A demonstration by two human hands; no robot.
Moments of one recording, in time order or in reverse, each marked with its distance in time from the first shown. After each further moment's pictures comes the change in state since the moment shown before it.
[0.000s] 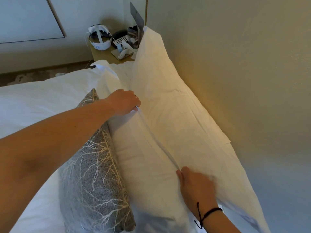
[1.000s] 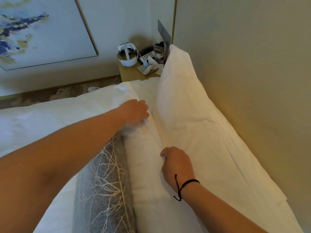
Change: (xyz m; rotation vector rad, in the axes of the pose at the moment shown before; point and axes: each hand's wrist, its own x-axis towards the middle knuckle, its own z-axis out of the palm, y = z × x) left_hand 0.033 -0.088 0.031 0.123 -0.112 0.030; right_hand 0.180 -0.122 -0.015 0.352 -0.138 -0.245
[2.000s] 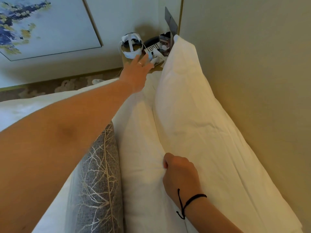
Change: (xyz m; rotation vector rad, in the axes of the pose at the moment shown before) left_hand 0.086 -0.075 -0.014 -0.295 0.204 -0.575; right_hand -0.003 0.009 -0.023 -0.112 -0.046 -0.072
